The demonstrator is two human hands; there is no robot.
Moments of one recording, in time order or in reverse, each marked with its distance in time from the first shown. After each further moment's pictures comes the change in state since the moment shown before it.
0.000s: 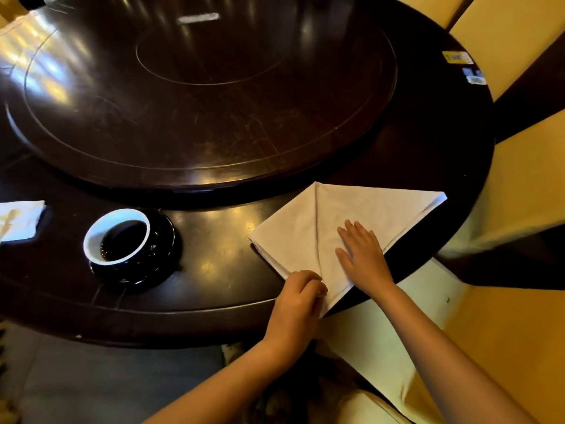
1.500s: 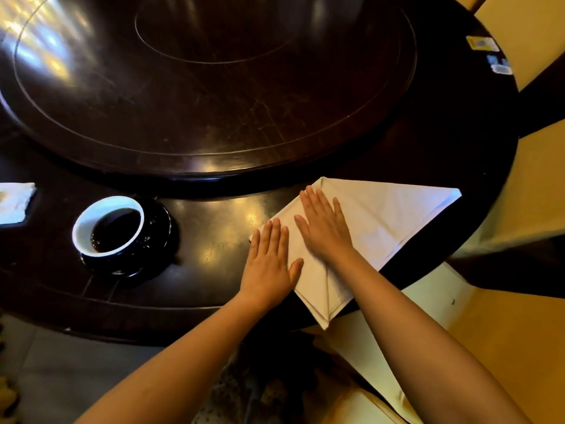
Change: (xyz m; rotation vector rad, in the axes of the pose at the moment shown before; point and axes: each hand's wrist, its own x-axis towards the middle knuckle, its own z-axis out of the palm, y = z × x) left_hand 0.040 -0.074 0.009 0.509 -0.411 -0.281; right_hand 0.071 -0.059 0.024 -0.135 -0.005 -0.081
